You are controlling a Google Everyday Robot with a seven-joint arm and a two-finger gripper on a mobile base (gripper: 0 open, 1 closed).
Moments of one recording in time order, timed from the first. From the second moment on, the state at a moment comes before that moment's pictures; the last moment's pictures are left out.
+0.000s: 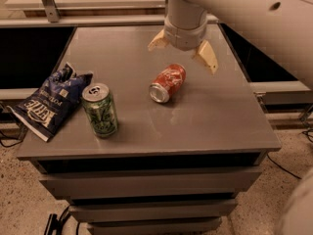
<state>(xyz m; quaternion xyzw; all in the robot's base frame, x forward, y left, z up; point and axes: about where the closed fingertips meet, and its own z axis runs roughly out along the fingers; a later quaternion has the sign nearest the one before) 0.632 -0.083 0.895 0.27 0.95 0.03 0.16</state>
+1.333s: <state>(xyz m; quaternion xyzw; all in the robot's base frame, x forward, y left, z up) 0.637 -0.077 0.833 0.33 0.94 0.02 0.08</state>
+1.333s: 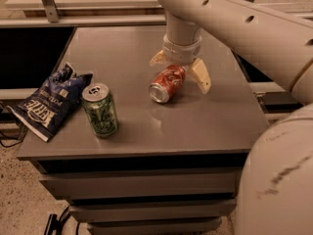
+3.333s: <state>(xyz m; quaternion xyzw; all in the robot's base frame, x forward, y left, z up) 0.634 -0.057 0.830 0.30 0.95 0.05 0.06</state>
